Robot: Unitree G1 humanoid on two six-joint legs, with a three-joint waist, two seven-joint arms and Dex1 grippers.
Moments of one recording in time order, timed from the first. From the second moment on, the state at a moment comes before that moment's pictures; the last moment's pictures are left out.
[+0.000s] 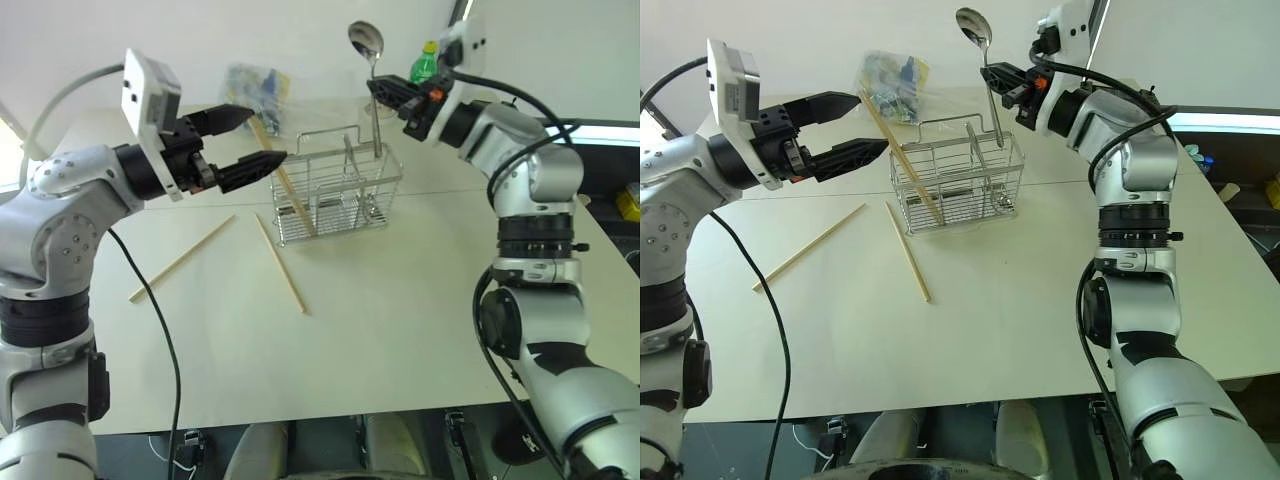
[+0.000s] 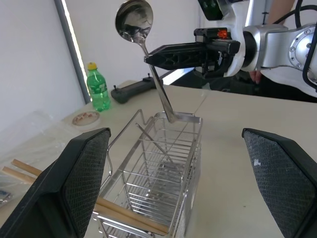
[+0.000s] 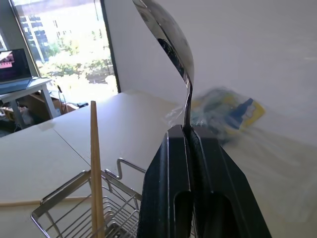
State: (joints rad) left arm -0.72 0.74 0.17 -0.24 -0.75 0.75 -0.78; right arm -1.10 -0.37 -0.17 0.35 0.35 0.63 0.73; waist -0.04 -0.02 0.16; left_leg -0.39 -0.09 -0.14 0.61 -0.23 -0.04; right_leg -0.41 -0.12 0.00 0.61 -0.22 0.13
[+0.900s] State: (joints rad) left arm -0.75 0.76 0.17 -0.22 -0.72 0.75 -0.82; right arm -0.97 -0.57 -0.17 0.18 0.42 0.72 0.70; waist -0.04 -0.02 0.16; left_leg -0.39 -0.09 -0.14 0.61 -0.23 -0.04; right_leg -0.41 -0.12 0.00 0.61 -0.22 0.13
